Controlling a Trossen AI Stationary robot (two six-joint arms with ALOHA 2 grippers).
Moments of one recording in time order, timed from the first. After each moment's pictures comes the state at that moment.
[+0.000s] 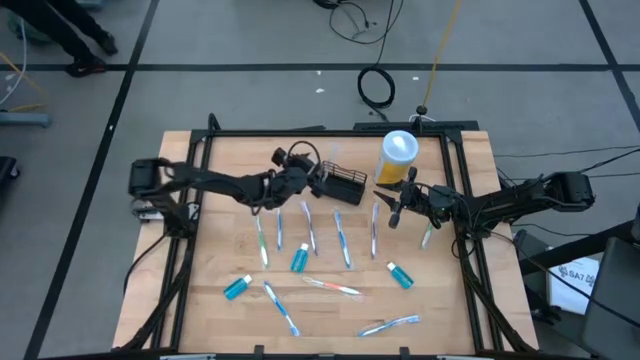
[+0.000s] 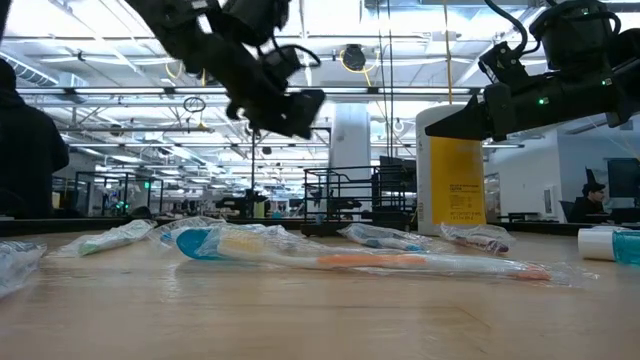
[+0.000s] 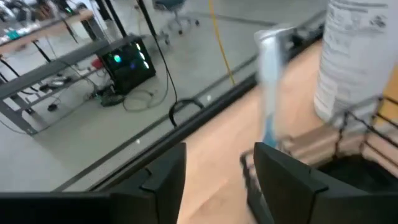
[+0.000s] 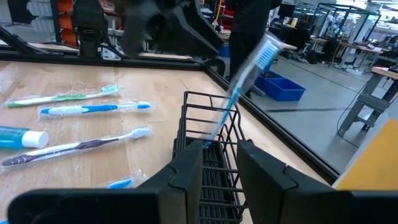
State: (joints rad) left arm 0.11 1.64 0.95 0.21 -0.78 -0.13; right arm -0.08 1.08 0.13 0.84 0.34 -0.13
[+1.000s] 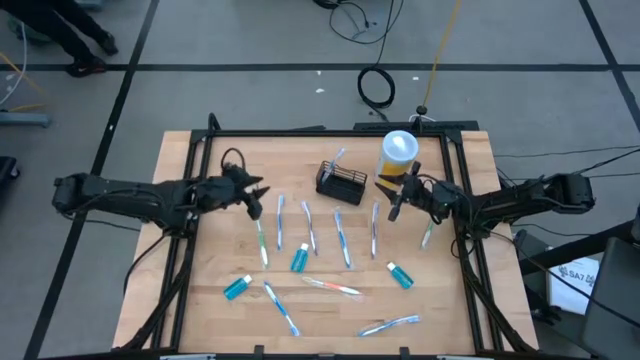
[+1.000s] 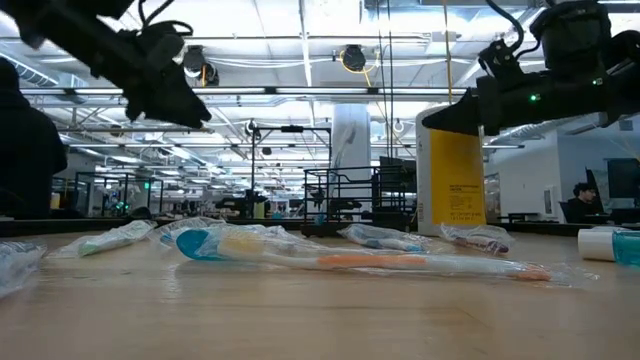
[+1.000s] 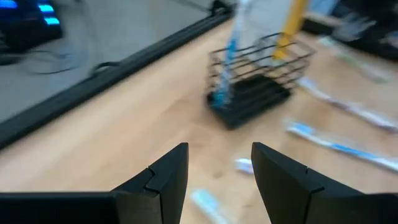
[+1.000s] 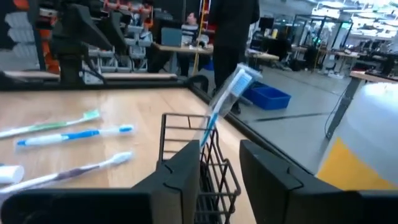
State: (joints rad) left arm 0.04 0.85 0.46 -0.10 -0.44 -0.35; right arm -0.14 1.08 0.13 0.92 0.34 -0.11
